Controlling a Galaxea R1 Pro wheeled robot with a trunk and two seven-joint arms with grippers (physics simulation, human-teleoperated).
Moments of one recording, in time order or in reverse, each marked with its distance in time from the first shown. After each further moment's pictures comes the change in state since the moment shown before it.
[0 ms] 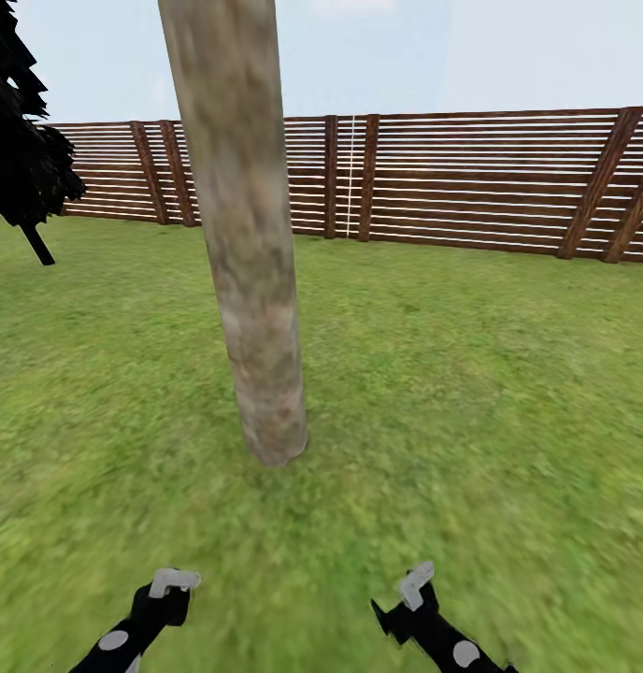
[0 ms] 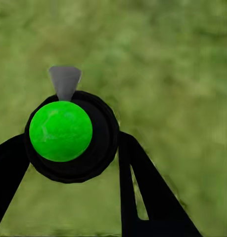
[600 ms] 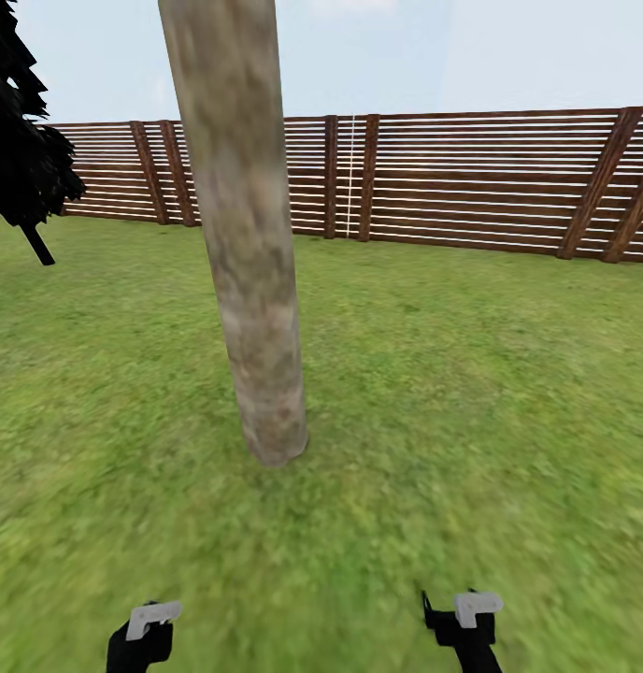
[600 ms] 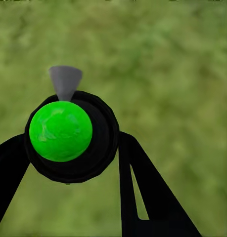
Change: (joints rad) left arm 0.076 -0.009 -0.002 0.065 0.156 -0.158 0.117; right arm 0.079 -0.054 -0.003 0.016 -0.331 -0.160 -0.267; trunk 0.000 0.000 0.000
